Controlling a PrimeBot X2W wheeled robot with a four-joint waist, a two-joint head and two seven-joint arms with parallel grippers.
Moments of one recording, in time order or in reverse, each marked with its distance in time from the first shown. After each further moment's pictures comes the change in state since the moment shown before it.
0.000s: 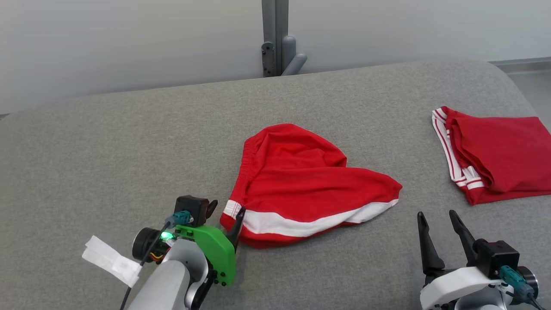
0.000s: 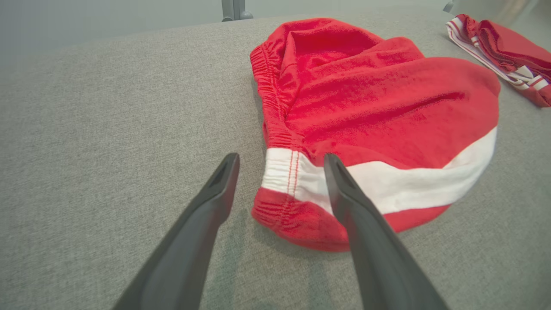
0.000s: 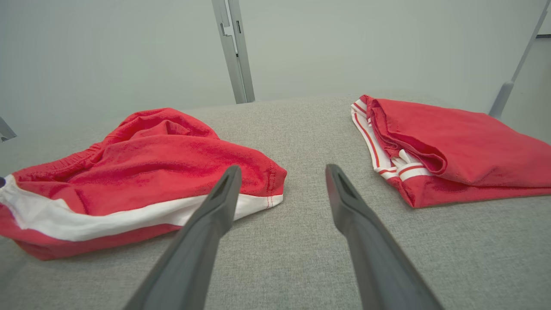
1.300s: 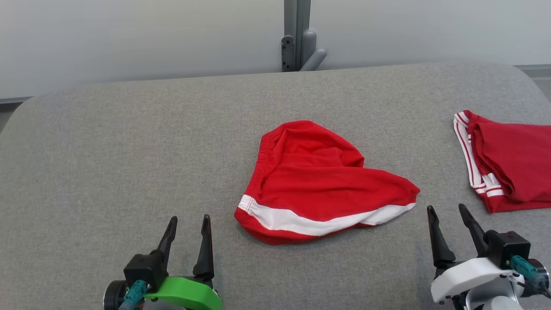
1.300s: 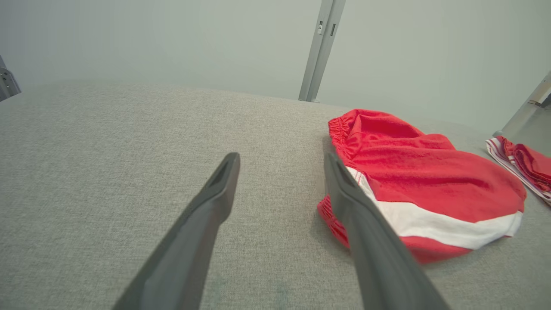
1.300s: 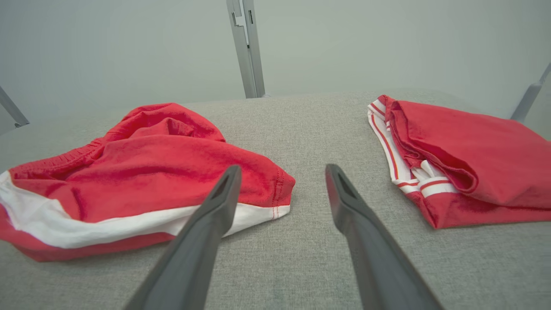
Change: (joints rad) left arm 0.326 -0.033 0.191 -0.351 0.030 0.140 -0.280; right arm -0.049 -0.074 0.024 0.045 0.072 0.000 0.018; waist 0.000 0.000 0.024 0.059
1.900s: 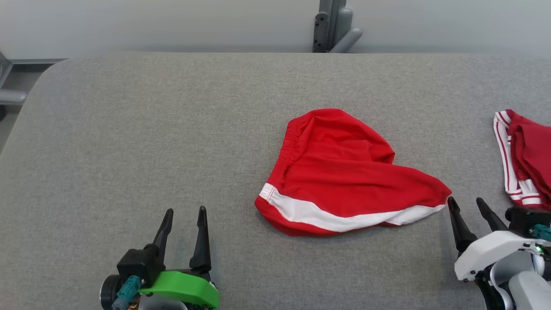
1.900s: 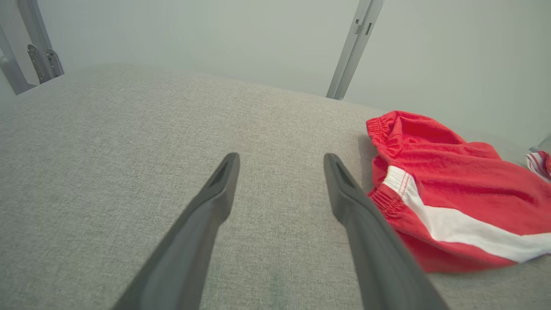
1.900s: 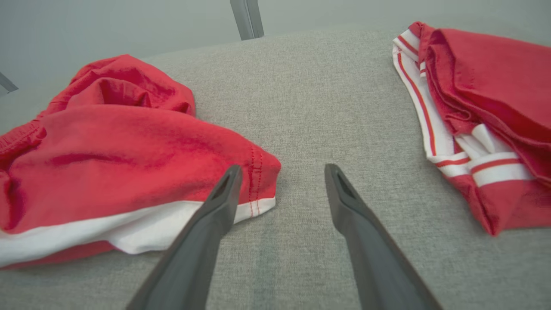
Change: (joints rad) left arm -0.010 0.000 0.005 -0.023 -0.023 0.002 0.000; right arm -0.130 -0.148 0.047 0.180 0.235 0.000 0.119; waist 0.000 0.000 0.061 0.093
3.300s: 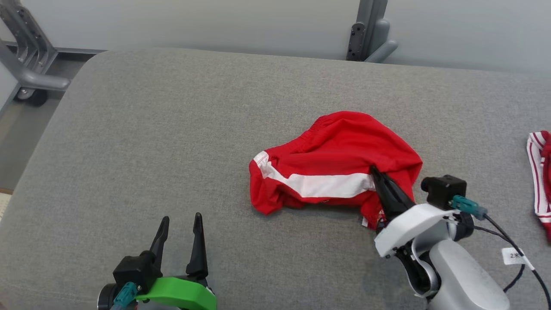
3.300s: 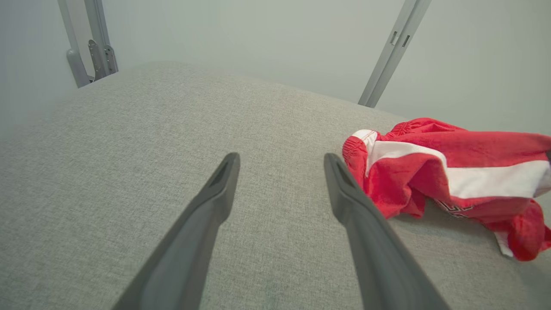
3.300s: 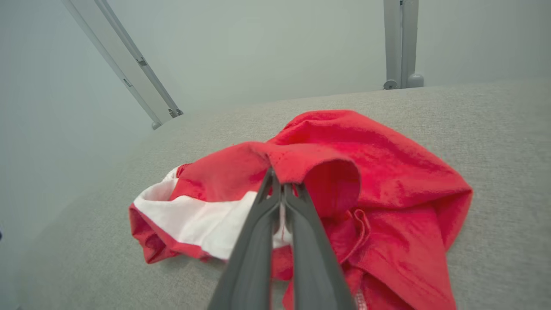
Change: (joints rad) left arm 0.026 0.000 0.012 -0.005 -0.014 0.010 0.000; right arm -0.186 0.164 0.255 0.041 0.034 0.001 -0.086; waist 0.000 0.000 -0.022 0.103
